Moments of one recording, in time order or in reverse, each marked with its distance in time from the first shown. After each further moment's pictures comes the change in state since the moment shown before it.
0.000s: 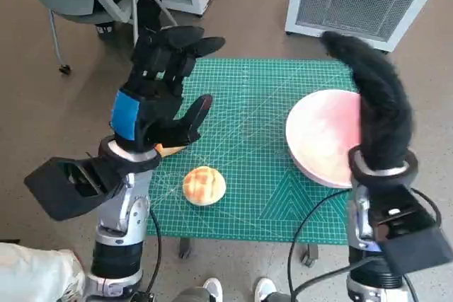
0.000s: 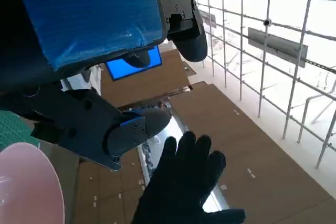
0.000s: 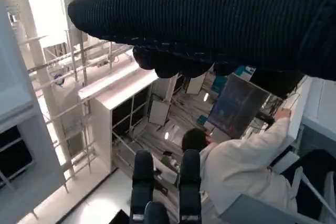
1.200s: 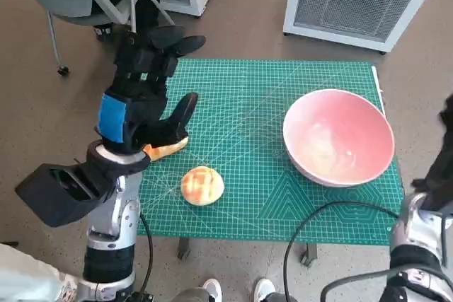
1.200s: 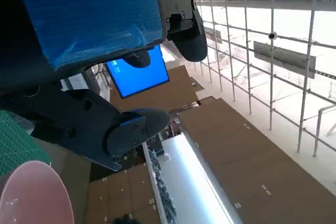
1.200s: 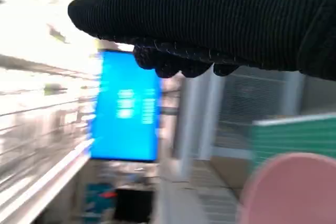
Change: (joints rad) left arm 0.024 0.029 0.024 -0.030 0.037 0.000 0.052; right arm -0.096 -0.155 -0.276 1.003 0.021 -0.086 -0.235
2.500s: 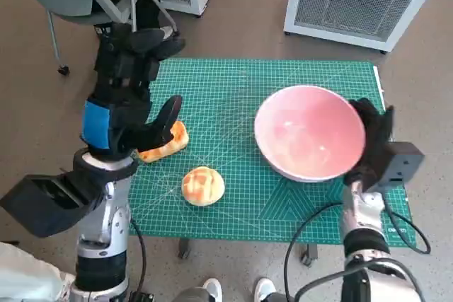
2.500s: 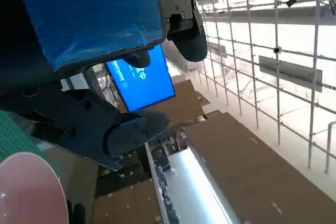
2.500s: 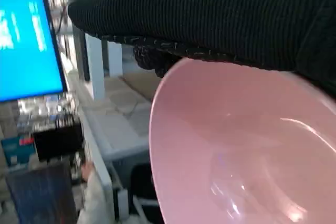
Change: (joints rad) left arm 0.063 0.028 0.043 -0.067 0.013 0.009 0.036; right arm -0.143 0.203 0.077 0.096 0.029 0.229 0.113
